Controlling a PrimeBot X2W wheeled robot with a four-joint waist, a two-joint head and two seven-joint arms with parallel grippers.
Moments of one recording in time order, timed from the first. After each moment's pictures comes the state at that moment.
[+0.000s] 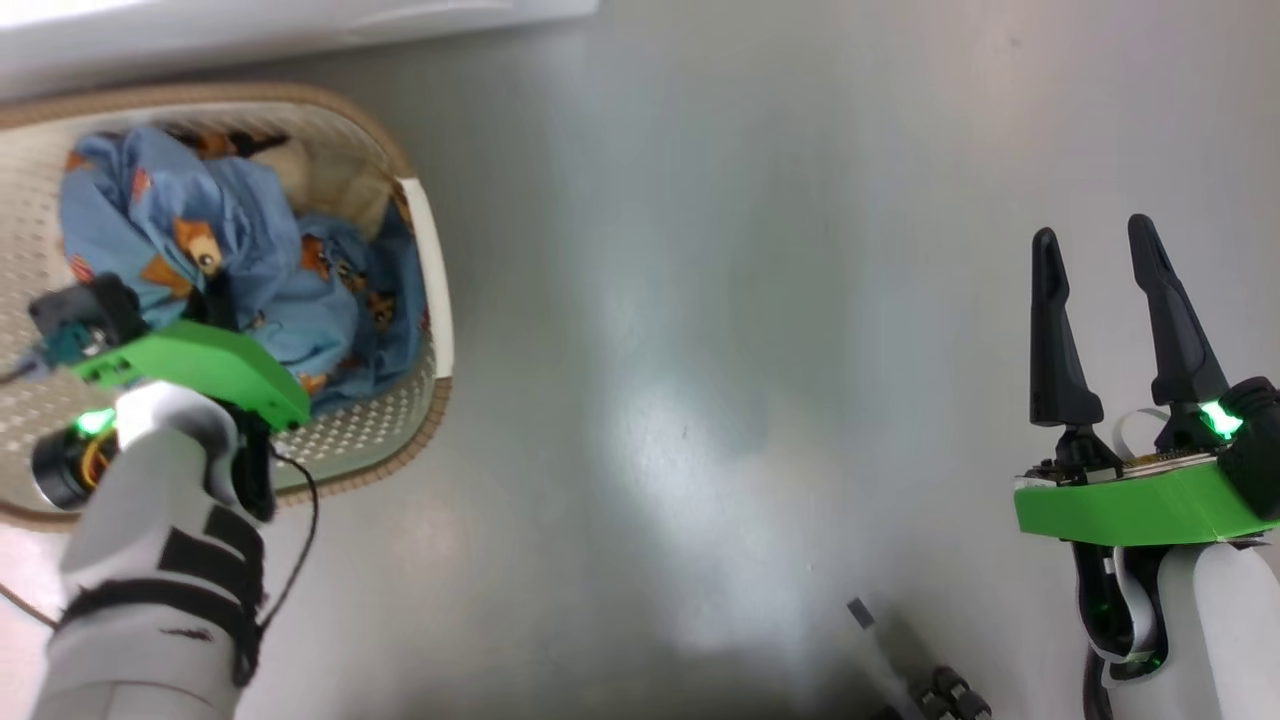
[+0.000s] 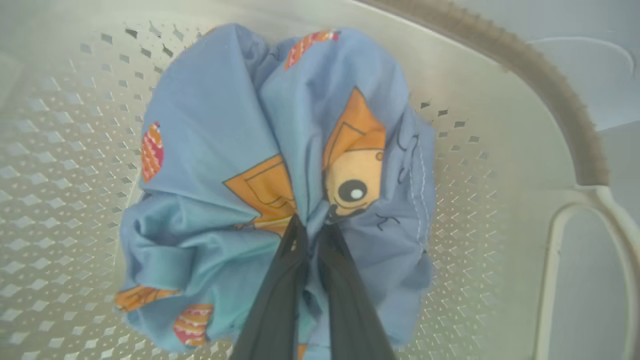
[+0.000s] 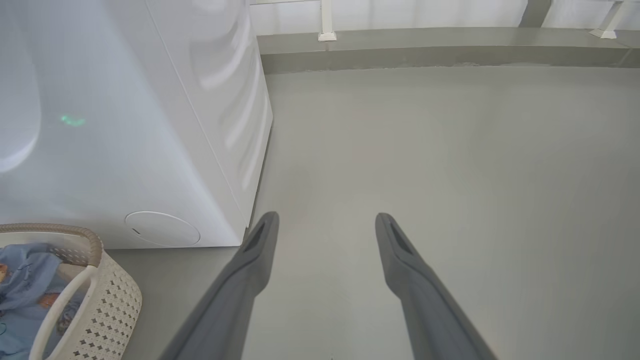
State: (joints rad) left arm -0.99 0.15 -0.09 1.29 -0.49 0.01 -0.21; right arm -0.24 -0.04 -0.04 -0.04 0.17 0.13 -0.24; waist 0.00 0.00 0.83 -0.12
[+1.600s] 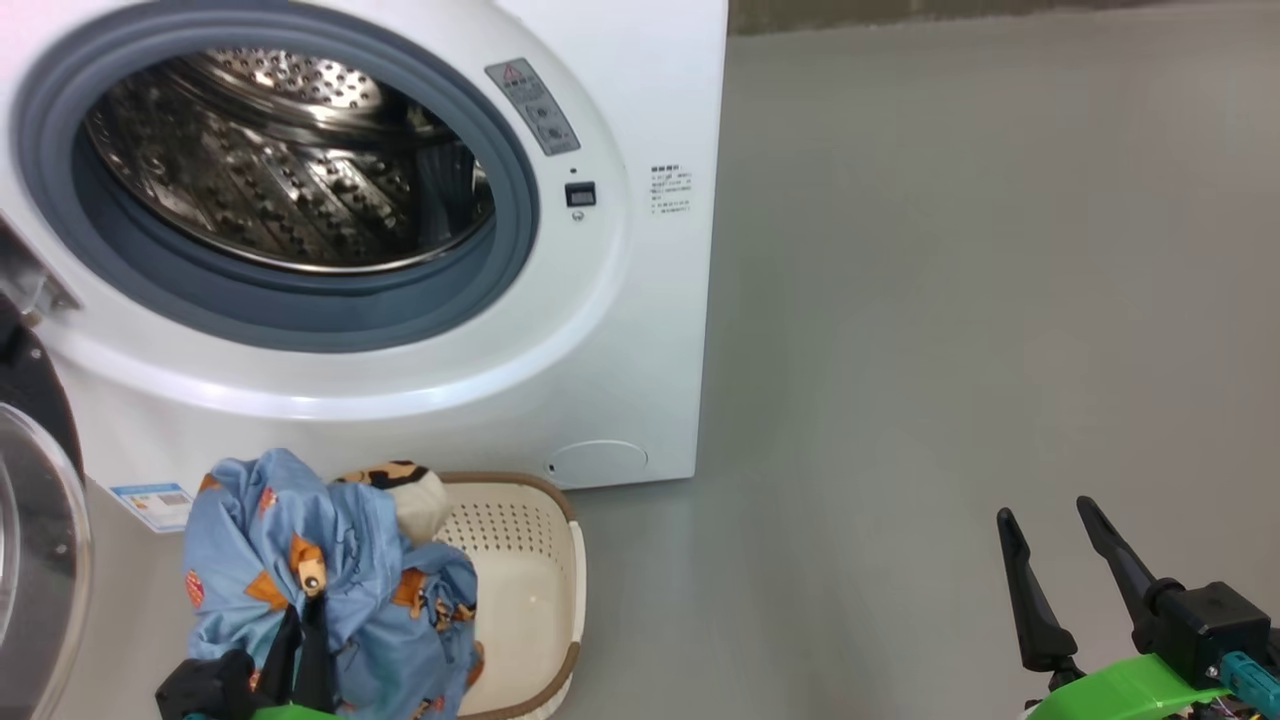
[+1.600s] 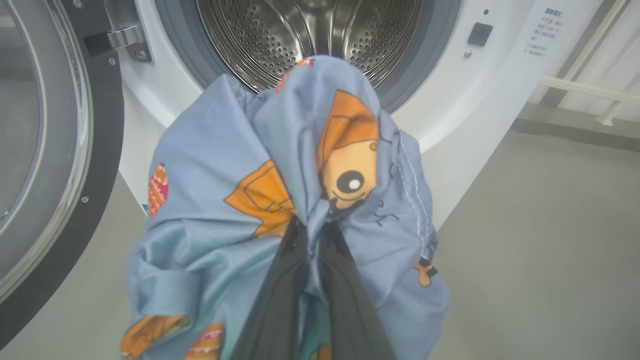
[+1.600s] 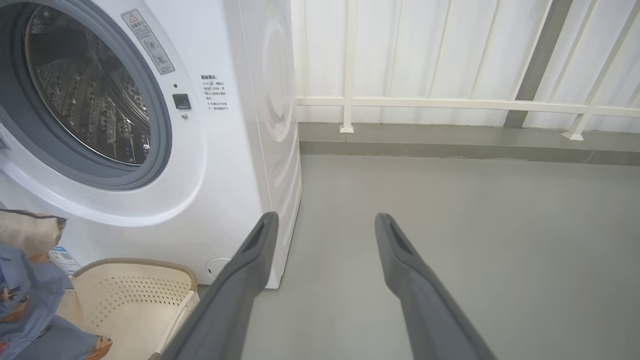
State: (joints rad) left arm -0.08 0.09 -0.07 0.41 -0.32 0.08 -0.17; right arm 0.12 -0.06 -0.05 -0.03 0.12 0.13 -0.07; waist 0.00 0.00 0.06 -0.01
